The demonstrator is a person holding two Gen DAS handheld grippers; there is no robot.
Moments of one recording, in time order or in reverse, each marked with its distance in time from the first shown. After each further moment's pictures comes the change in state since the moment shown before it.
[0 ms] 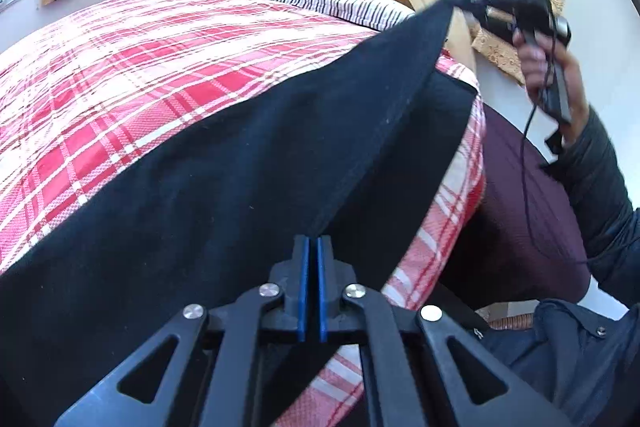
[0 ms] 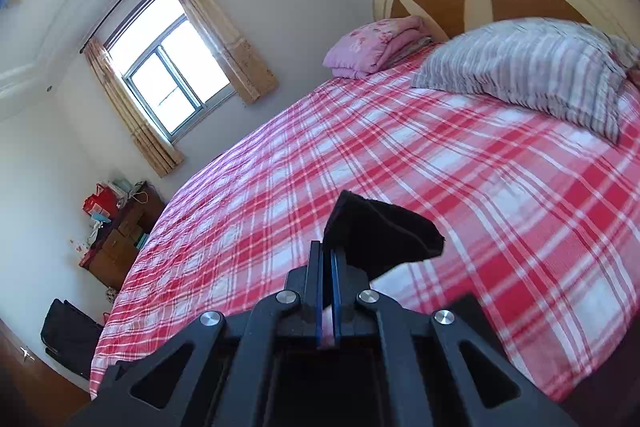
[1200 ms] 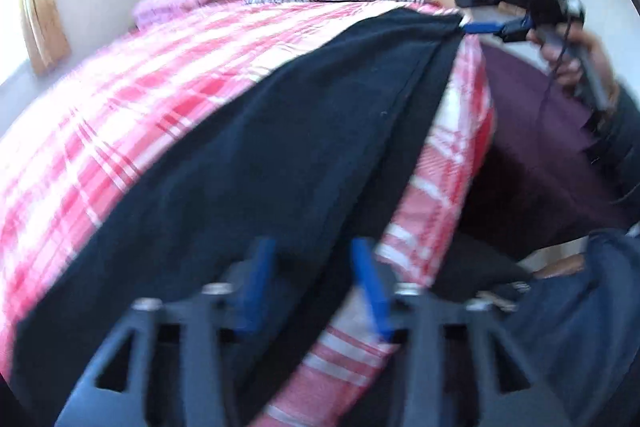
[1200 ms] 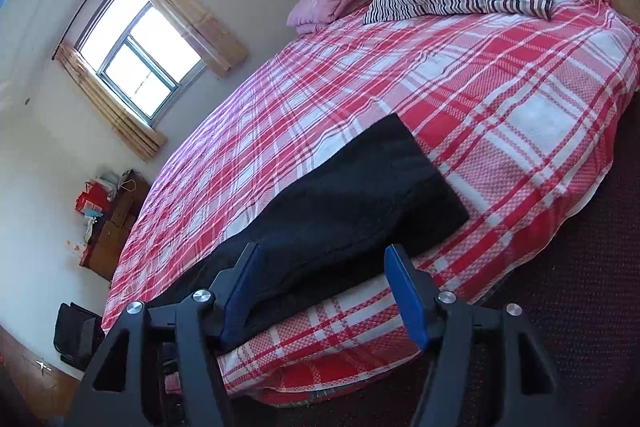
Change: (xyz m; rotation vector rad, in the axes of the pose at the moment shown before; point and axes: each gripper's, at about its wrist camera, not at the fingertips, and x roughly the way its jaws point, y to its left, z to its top) left arm 0.020 -0.041 -0.010 0.267 0.018 0.224; right arm -0.014 -0.042 -0.086 0.100 0.135 -0.019
